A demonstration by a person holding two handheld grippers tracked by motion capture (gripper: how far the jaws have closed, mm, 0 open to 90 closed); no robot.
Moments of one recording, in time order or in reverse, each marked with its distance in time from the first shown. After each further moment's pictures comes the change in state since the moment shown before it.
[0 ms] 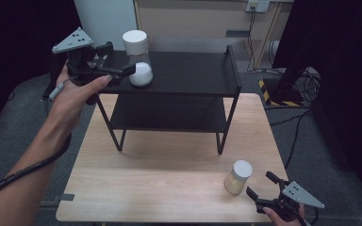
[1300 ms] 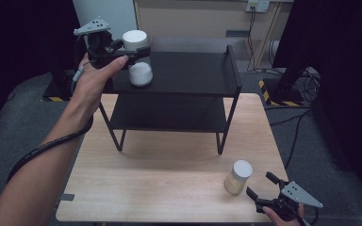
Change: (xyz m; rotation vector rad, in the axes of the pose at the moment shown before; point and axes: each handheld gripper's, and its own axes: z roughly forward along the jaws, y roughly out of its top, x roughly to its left) left arm 0.036 0.006 0.062 -0.005 -0.085 -0.077; right arm -0.002 -0.003 0.002 0.025 -0.014 -0.003
